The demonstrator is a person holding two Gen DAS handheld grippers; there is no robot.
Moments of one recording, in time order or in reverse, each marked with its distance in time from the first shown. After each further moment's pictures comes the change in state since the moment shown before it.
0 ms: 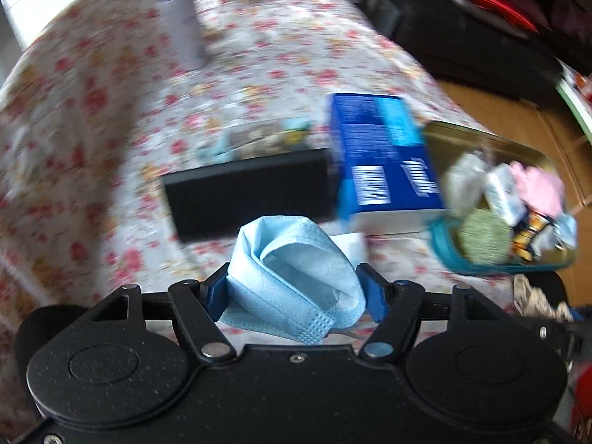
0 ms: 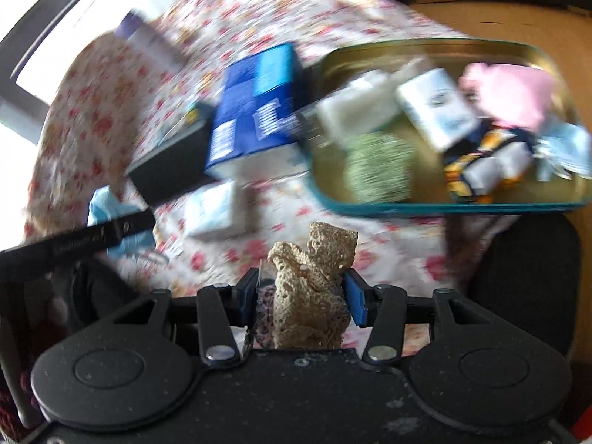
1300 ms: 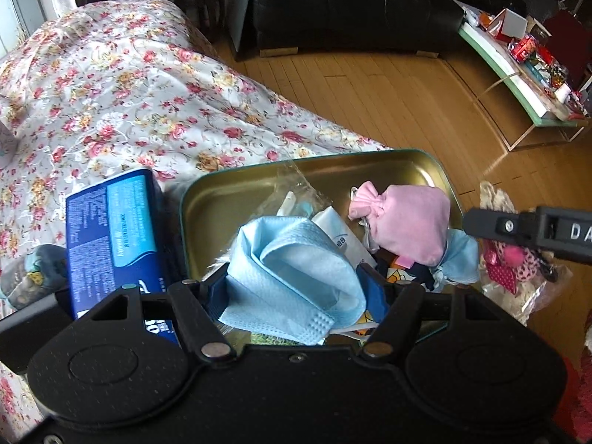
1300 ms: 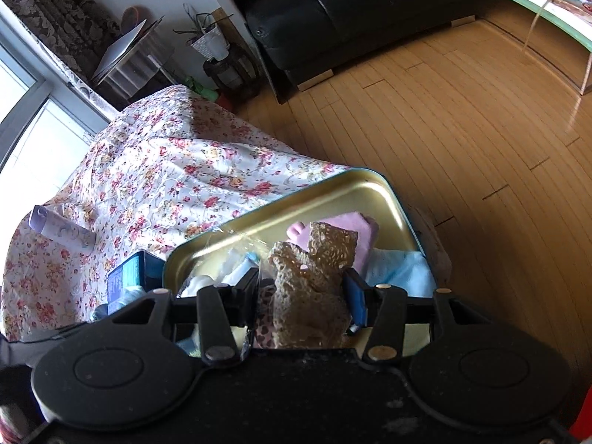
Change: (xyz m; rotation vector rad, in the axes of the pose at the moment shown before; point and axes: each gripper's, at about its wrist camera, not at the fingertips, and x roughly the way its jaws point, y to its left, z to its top) left arm 0.061 -0.181 0.083 0.230 0.075 -0.216; right arm -0.051 -0.155 0.106 0.292 -0.294 -0.111
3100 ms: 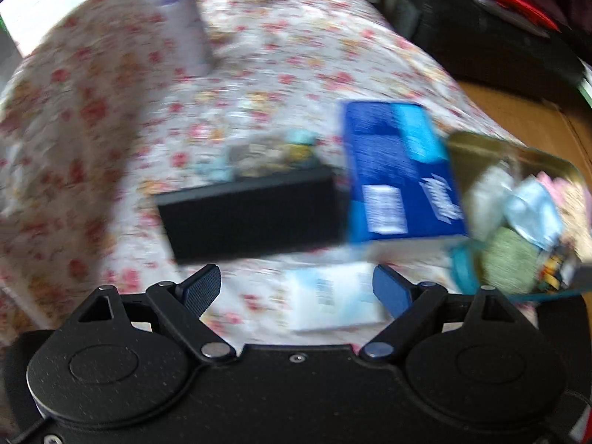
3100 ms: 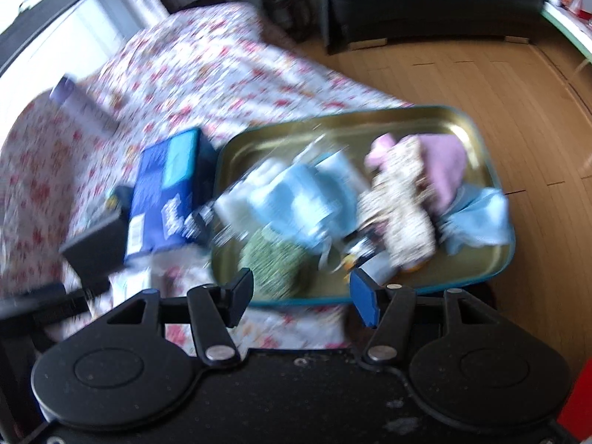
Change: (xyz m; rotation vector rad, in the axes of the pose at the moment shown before) left arm -0.070 0.152 -0.112 -0.286 -0.087 0.327; right arm 0.003 0.101 -0.092 -0.280 0.145 -0.046
